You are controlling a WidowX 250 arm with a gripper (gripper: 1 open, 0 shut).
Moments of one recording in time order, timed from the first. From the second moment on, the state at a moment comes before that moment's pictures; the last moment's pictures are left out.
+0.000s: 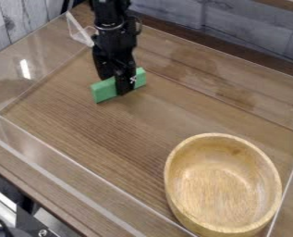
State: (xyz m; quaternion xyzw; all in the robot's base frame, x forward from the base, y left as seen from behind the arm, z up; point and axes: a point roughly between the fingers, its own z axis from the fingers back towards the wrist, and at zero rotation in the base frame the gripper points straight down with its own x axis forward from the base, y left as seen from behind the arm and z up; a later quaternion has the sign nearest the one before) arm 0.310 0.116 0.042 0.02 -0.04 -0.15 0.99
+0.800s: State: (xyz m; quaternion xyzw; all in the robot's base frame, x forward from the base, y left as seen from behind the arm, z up) arm 0.301 0.132 0.036 -0.02 -0.03 -0.14 0.99
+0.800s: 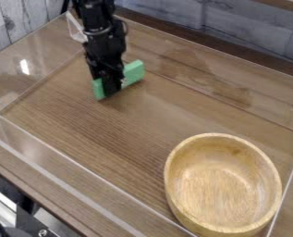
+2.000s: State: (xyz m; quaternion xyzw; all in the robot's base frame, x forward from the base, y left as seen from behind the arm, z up) arm 0.262 -0.036 0.088 -0.06 -0.04 -0.13 0.99
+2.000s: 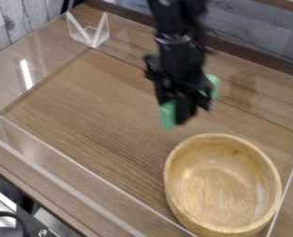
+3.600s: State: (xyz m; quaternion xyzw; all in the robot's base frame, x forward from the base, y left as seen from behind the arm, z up) arm 0.228 -0.117 0.080 -0.06 -0.02 -0.22 0.97
